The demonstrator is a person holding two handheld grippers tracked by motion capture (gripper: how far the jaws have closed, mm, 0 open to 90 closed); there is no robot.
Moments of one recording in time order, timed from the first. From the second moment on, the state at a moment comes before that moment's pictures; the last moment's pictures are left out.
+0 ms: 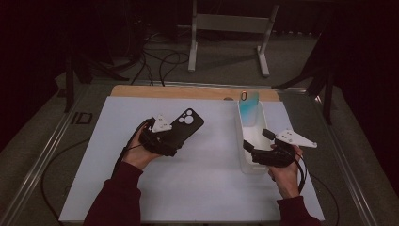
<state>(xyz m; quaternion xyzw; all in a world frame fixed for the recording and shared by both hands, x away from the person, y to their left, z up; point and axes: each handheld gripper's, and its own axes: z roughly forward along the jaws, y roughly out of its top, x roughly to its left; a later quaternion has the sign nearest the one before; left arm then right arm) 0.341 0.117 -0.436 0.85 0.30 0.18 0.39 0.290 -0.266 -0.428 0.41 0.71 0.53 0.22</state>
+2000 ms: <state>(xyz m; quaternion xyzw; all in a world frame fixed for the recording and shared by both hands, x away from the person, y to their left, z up) 0.332 0.064 -0.408 0.85 0.21 0.20 0.43 0.314 -0.224 -0.401 0.39 0.73 0.54 0.18</state>
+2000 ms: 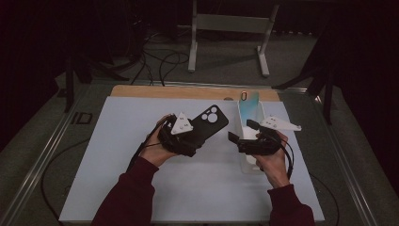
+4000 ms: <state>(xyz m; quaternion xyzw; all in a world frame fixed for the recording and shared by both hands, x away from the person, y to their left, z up) 0.327 0.052 -0.404 0.85 0.20 0.17 0.45 0.320 -0.193 -0.390 0.35 0.74 0.57 0.07</state>
